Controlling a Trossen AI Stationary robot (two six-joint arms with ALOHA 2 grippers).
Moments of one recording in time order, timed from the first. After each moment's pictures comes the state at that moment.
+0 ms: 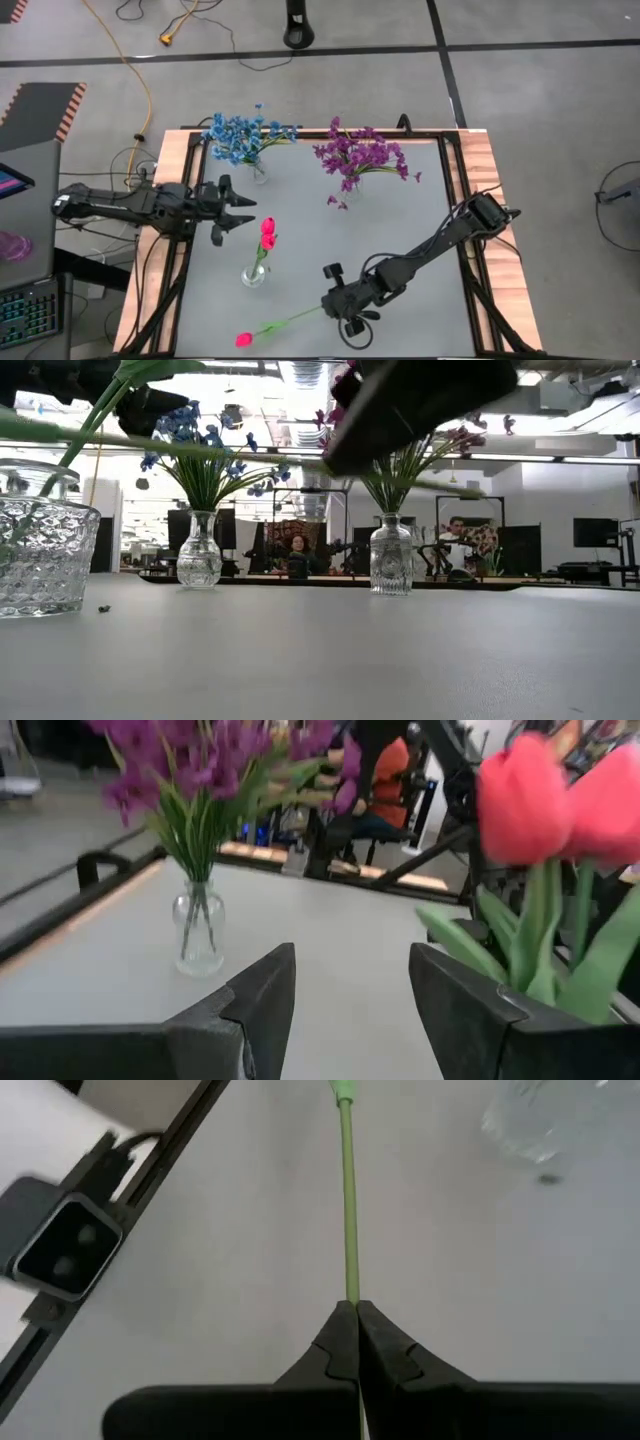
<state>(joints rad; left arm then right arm) -0.08 0.43 0.36 -0.01 -0.09 -0.20 0.52 1.95 1.37 -0.24 0.18 0.07</state>
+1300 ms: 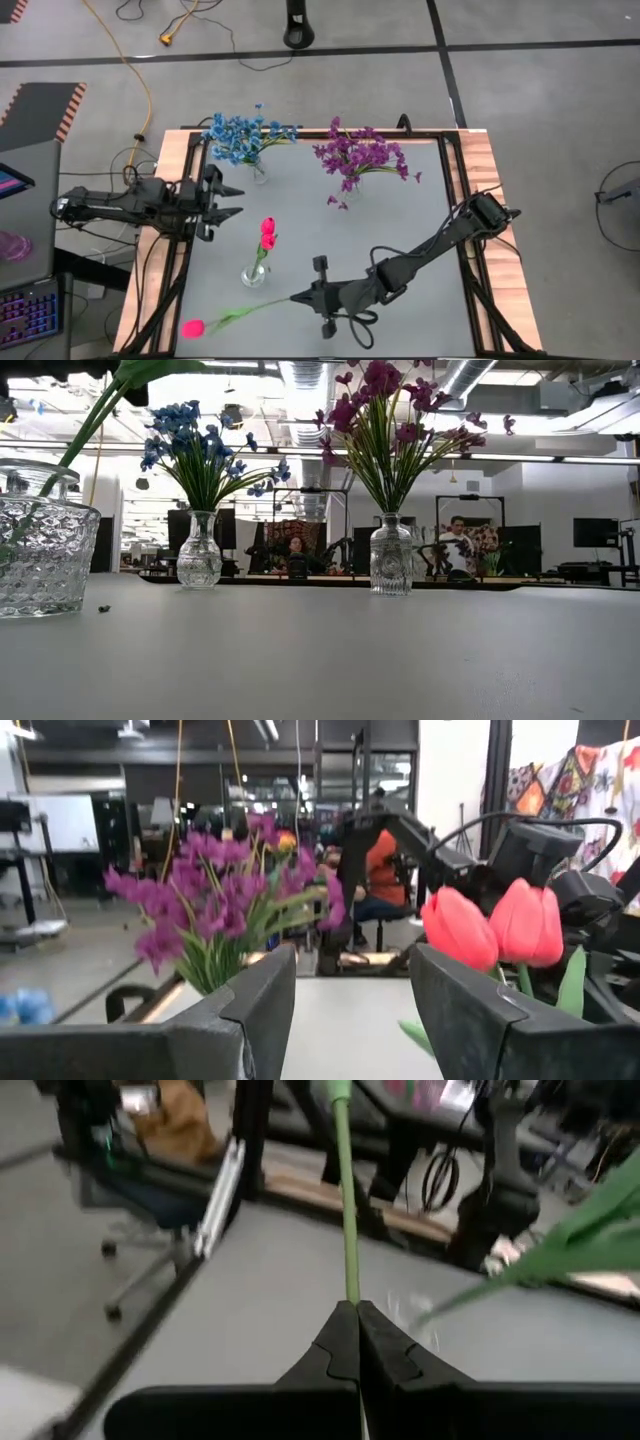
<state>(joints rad) -0.08 0.32 0.36 0.13 -0.09 0.00 0.53 1.94 1.40 0.25 0.45 -0.11</state>
